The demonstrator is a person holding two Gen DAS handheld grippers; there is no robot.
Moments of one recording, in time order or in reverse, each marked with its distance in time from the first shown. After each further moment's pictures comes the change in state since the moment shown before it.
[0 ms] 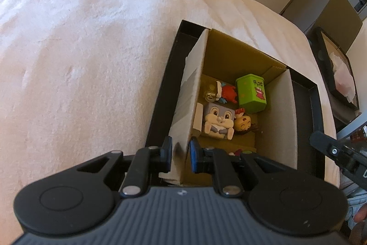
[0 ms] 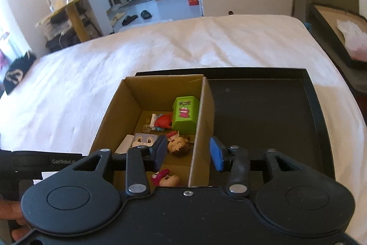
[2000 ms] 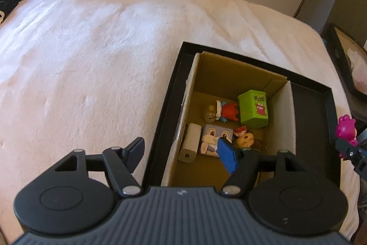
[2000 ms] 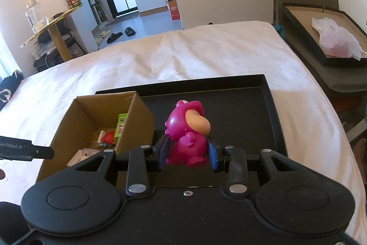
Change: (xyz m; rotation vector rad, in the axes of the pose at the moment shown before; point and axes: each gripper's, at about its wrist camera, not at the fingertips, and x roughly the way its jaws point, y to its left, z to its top) left arm -0.013 -0.049 0.017 0.065 -0.061 0.171; right arm 0.002 -0.081 0.003 0.020 -0.080 -0.035
